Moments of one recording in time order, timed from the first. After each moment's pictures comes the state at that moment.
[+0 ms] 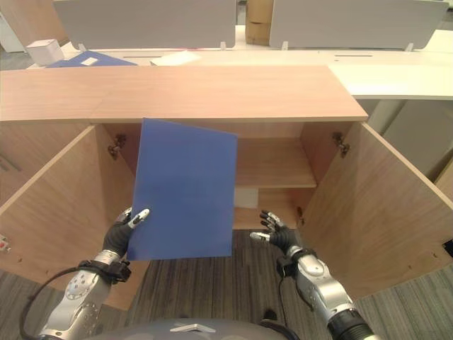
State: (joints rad) left arm 0.26 0.47 -0.17 0.05 -0.64 -0.24 -0.37; right arm 0.02 -0.38 0.36 0.22 0.53 0.09 0.25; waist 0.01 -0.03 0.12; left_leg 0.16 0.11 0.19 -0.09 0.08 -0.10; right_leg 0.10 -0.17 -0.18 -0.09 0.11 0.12
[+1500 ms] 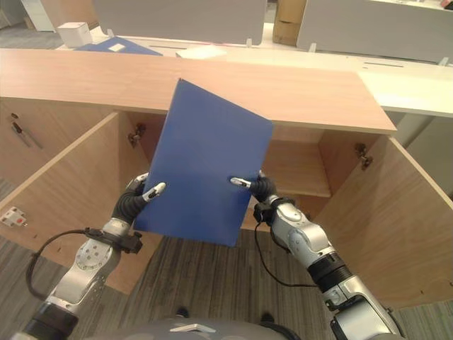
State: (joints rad) left arm 0.07 0.52 -0.26 -0.05 -0.43 -0.29 -0.20; right arm -0.32 -0.34 0.44 0.15 0.81 0.23 0.06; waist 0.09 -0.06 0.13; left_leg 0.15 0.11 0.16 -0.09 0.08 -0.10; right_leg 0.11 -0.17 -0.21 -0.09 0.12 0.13
